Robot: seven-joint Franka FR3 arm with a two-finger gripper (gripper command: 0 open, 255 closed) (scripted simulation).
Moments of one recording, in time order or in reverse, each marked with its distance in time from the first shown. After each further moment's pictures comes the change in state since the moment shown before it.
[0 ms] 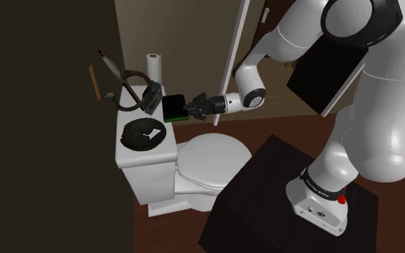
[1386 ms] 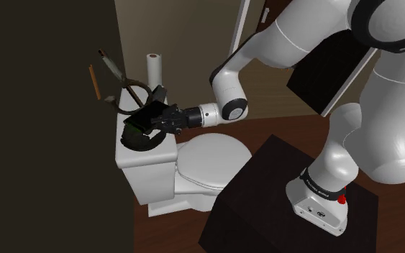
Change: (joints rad) arm 0.223 -0.063 0.182 0.020 0.339 0.237 -0.035
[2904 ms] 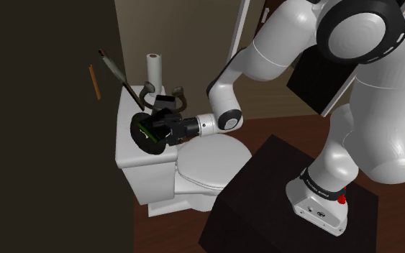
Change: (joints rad) arm -0.022 0.160 0.022 0.044 0.051 -0.120 -0.054
